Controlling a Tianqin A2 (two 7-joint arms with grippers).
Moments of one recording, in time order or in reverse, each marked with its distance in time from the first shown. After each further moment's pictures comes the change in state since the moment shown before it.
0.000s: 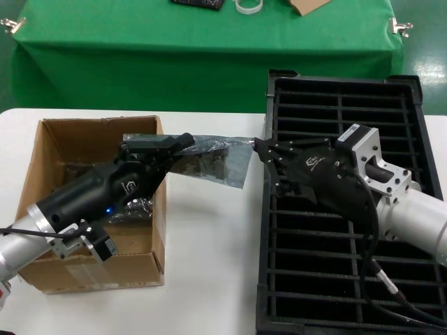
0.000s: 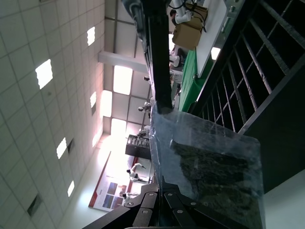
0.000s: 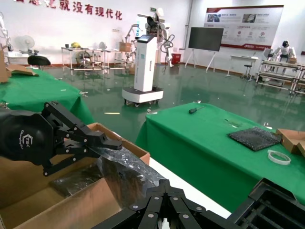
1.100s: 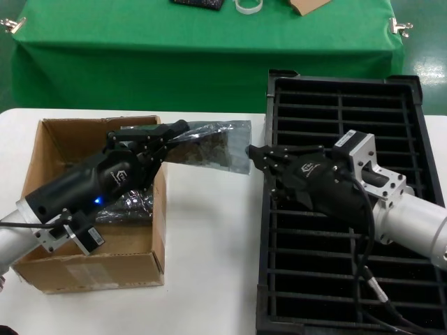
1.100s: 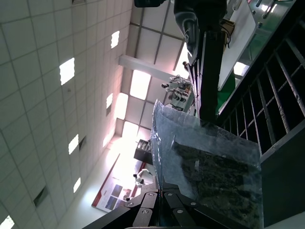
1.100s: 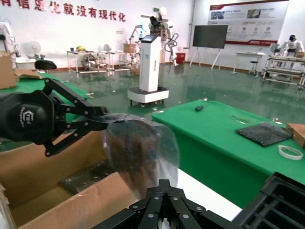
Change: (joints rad) left arm -0.011 -0.015 -0.030 -0.002 -0.009 0.070 -0.130; right arm 0.000 -0.025 0.020 -0.060 0.078 -0.025 -0.084
